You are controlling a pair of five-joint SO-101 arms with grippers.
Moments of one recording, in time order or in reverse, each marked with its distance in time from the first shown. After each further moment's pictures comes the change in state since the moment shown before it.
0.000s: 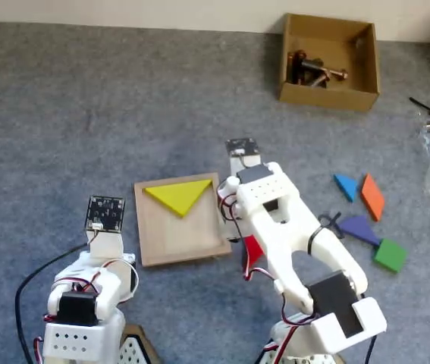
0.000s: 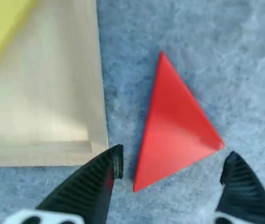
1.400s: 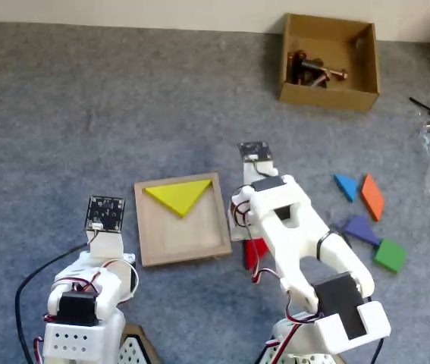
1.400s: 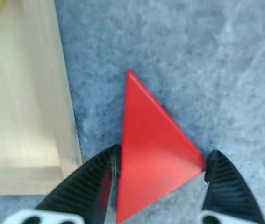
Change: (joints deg) left arm 0.0 0.0 0.0 0.0 0.0; right arm 4.5 -0.2 8.4 -12.3 2.6
